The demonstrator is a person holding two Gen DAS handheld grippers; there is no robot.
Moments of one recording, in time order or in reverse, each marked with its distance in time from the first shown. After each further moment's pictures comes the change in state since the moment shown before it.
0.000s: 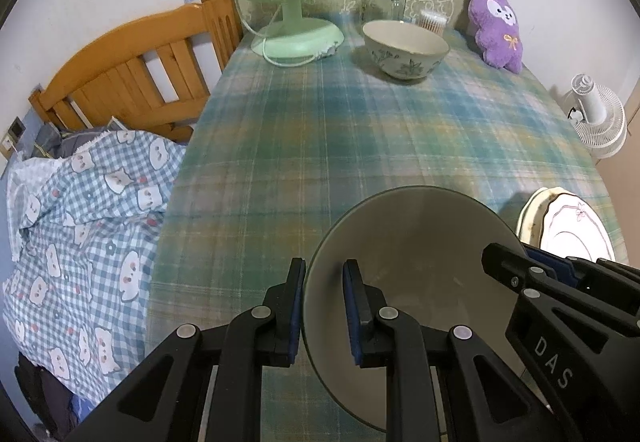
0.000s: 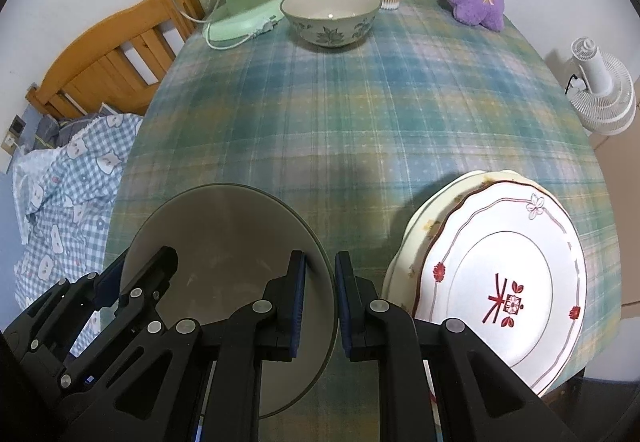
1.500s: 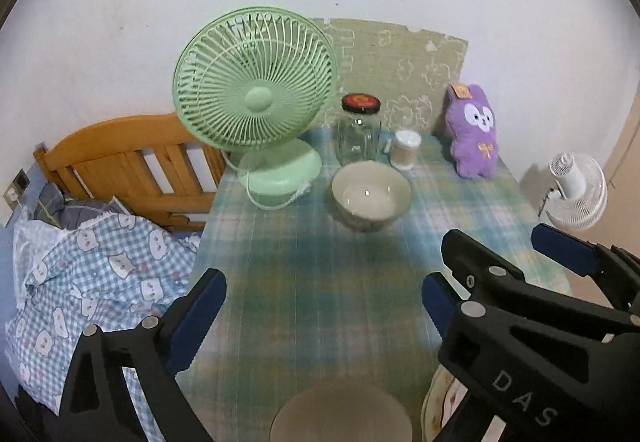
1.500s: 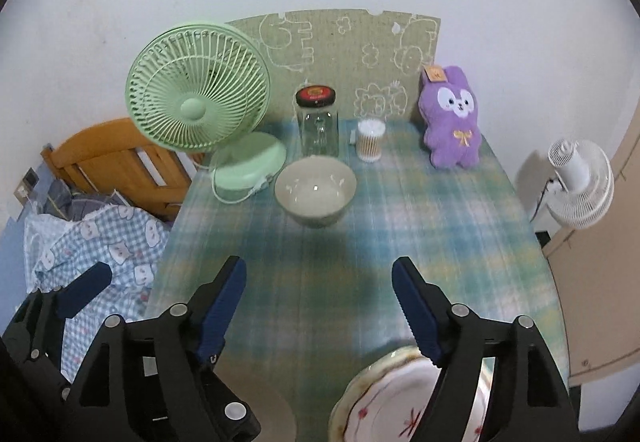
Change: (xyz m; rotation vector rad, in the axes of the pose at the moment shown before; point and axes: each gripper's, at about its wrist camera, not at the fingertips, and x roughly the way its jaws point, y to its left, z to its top) left arm -0.078 -0.033 0.122 -0.012 -0.240 -0.018; right arm -0.113 -0.023 0.113 -0.034 -0.327 -0.004
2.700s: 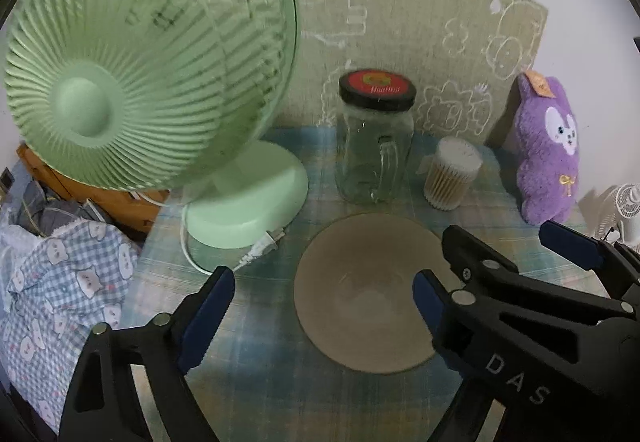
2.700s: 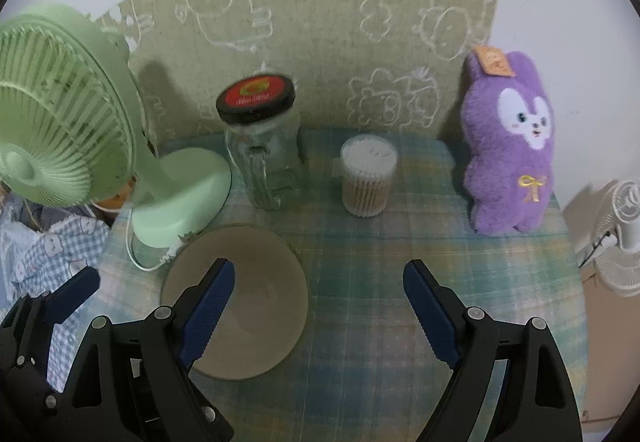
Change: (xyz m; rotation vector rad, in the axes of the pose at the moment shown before) left arm 0.200 -0.039 0.075 -0.053 0.083 0.086; right arm 0.225 -0.067 0.105 -0.055 0.071 0.054
